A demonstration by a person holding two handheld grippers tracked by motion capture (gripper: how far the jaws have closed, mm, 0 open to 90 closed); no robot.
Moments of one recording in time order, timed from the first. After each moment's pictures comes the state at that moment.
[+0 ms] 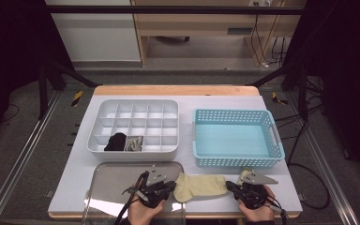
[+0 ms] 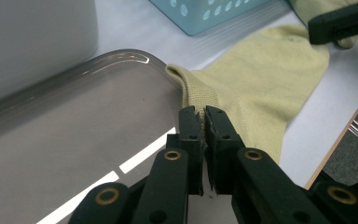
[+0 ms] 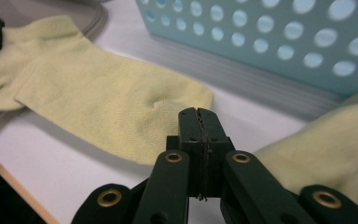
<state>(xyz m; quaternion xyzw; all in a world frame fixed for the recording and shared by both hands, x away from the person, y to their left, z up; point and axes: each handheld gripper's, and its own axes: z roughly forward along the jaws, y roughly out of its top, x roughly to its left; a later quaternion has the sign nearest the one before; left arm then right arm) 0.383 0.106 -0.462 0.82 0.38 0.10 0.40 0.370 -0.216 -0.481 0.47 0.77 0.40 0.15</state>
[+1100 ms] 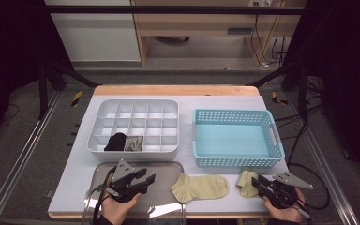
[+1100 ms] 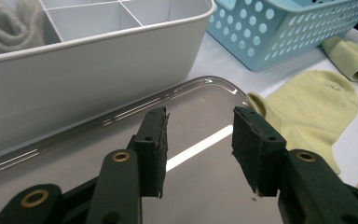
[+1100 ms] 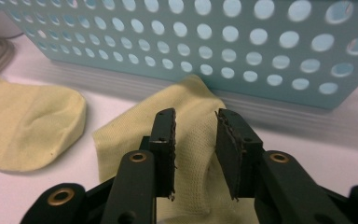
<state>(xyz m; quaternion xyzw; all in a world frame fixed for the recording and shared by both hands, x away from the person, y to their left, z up) 0.388 0.178 -0.446 0.77 0.43 0.14 0.46 0.363 -0.287 -0.473 0.55 0.70 0.40 0.22</state>
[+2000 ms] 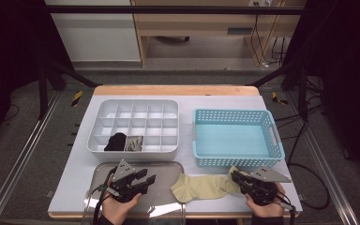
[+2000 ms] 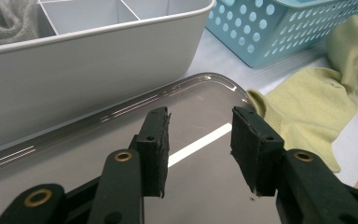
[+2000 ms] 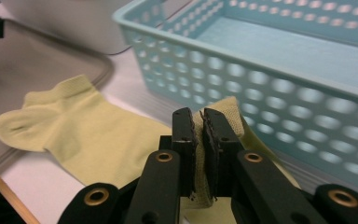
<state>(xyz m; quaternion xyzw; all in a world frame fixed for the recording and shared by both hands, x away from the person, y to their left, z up) 0.388 0.175 -0.449 0.77 0.42 0.14 0.46 0.373 -0.224 -0.446 0.43 0.76 0.45 0.20</state>
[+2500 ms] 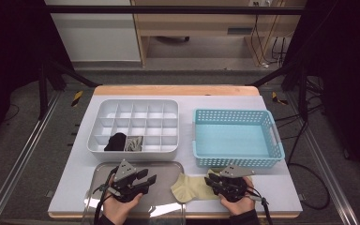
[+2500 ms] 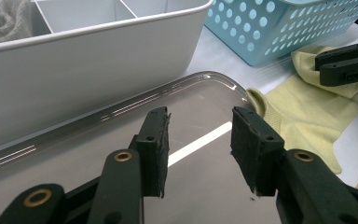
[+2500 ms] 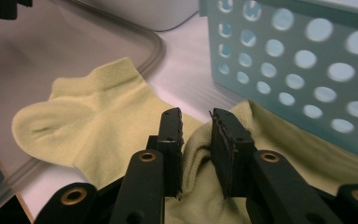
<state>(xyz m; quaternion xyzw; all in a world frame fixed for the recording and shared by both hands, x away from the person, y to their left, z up) 0.389 0.173 -0.450 0.77 0.42 0.14 0.45 0.394 -0.166 -0.474 0.40 0.80 0.43 0.14</state>
